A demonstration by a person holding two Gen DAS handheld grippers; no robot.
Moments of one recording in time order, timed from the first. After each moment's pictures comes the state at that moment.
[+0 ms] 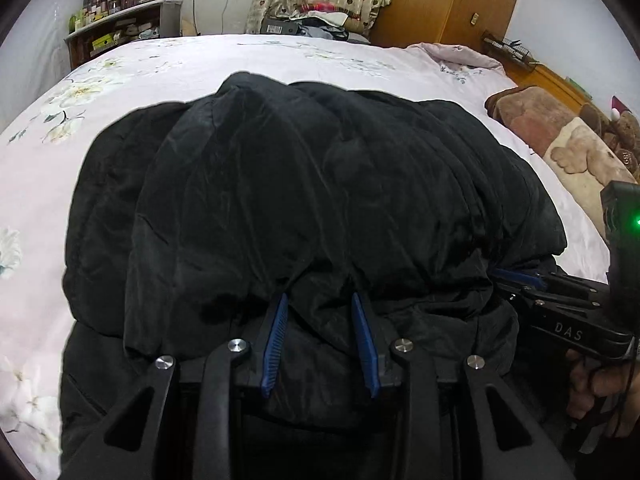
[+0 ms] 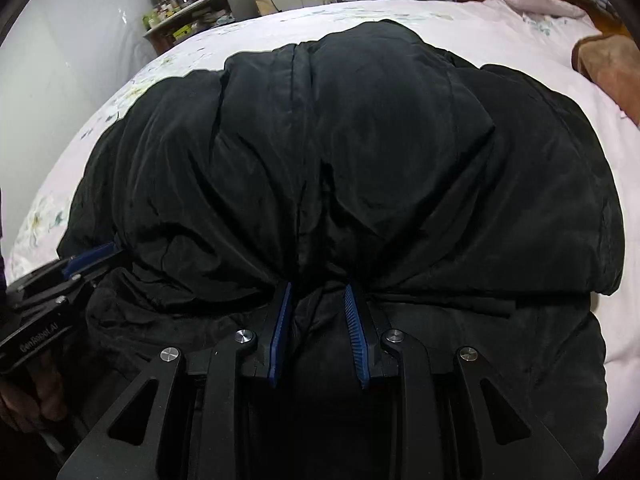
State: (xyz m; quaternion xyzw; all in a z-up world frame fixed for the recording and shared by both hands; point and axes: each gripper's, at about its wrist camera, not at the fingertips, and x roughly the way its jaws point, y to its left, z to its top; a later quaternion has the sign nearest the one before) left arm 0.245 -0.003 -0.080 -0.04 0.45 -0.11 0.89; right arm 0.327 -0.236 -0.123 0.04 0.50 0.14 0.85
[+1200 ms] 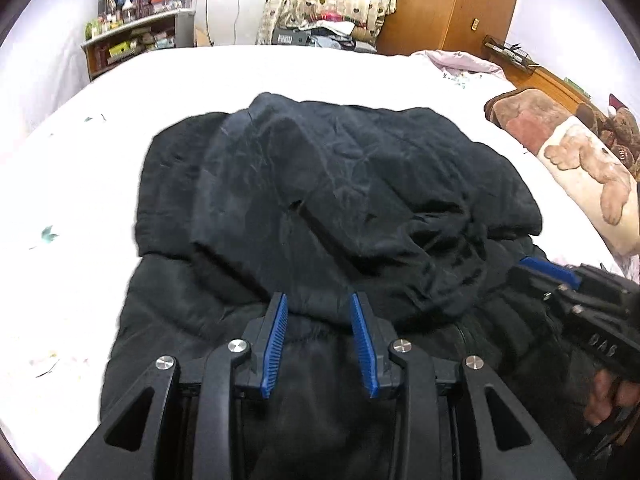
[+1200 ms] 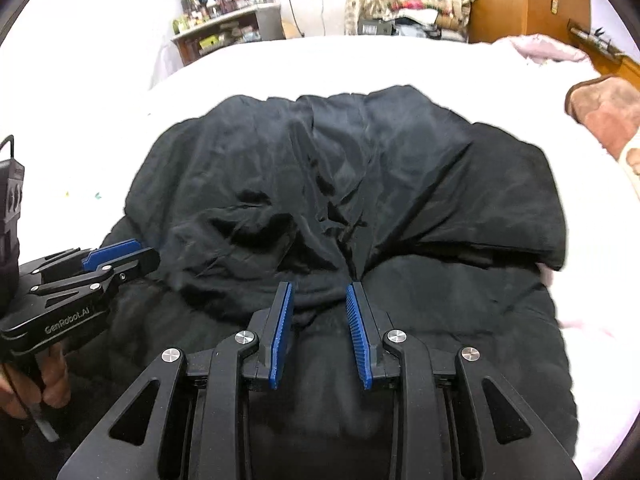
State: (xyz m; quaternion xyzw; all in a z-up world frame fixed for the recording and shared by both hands) left arm 0.165 0.008 -0.046 -0.04 0.43 -0.08 0.90; right arm 0.239 -0.219 -0.068 0.00 0.44 0.15 0.88
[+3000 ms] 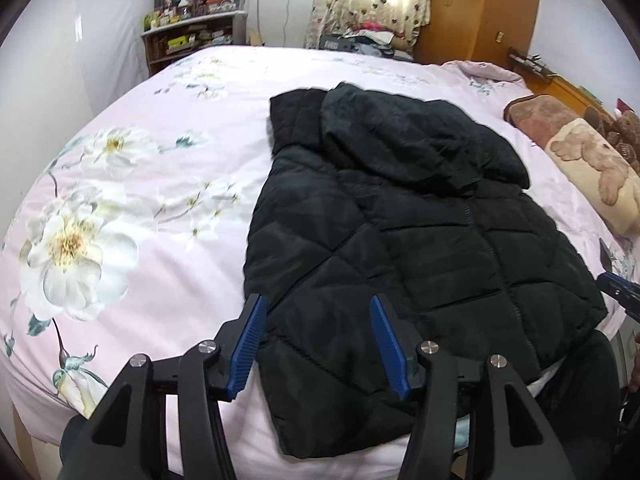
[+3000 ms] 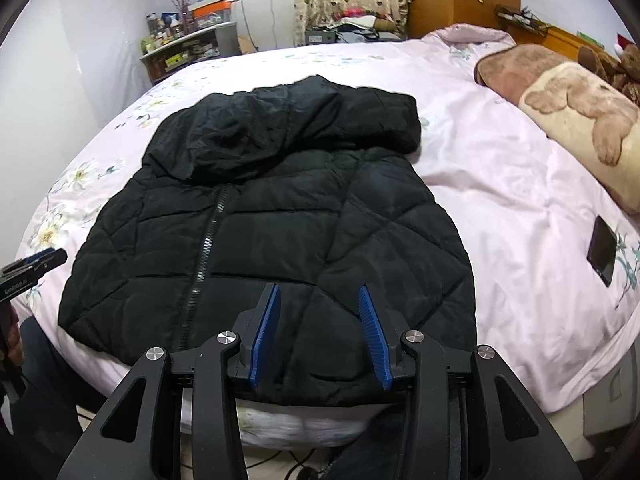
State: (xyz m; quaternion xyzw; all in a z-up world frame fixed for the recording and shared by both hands) left arm 0.002 0.079 -0.032 -0.05 0.44 -0.01 0.90; right arm 0.064 -0.307 -0.047 0.03 0.44 0.08 0.90
